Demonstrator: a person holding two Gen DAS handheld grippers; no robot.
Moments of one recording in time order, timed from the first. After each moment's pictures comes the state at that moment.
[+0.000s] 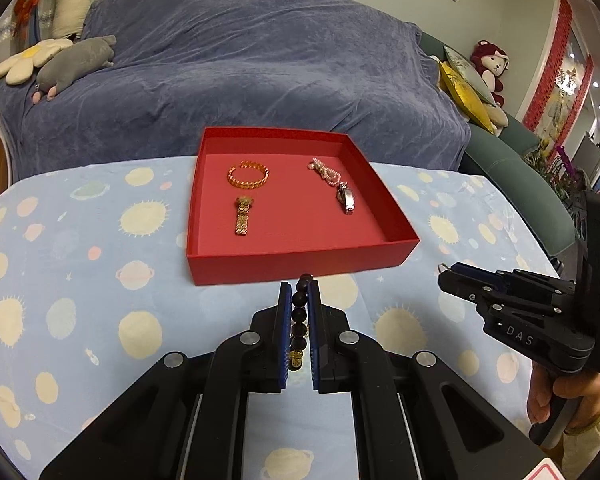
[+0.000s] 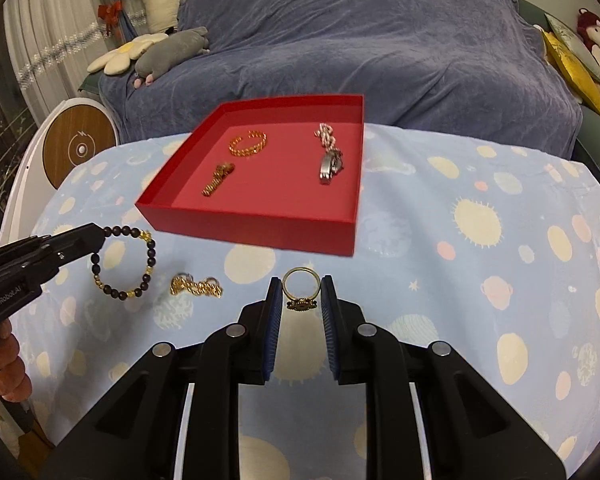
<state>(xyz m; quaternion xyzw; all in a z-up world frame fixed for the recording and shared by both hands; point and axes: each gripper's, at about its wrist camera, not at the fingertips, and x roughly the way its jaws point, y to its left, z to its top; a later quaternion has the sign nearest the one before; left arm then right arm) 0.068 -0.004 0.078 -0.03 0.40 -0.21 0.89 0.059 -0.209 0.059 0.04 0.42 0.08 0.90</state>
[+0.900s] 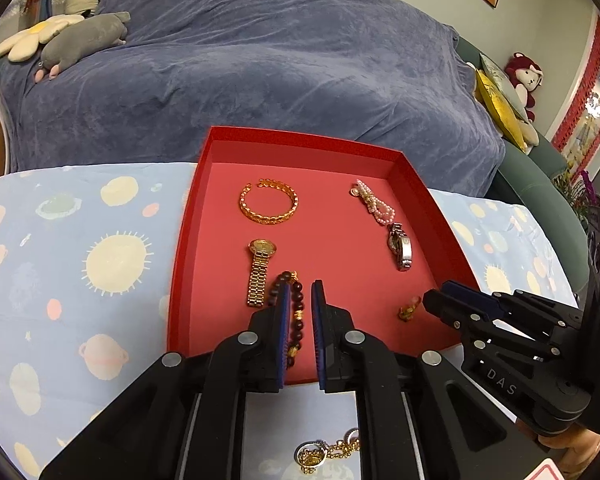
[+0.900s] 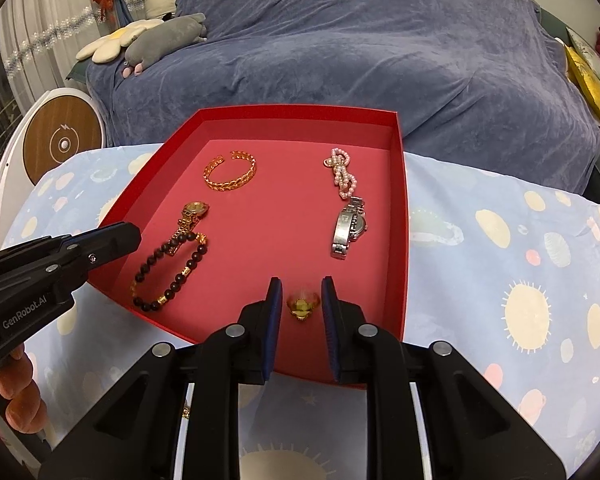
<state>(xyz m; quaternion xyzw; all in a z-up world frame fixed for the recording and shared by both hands) 0.175 -0.016 0.039 -0.05 0.42 -0.16 0.89 0.163 -0.188 0.018 0.00 0.44 0.08 0.89</state>
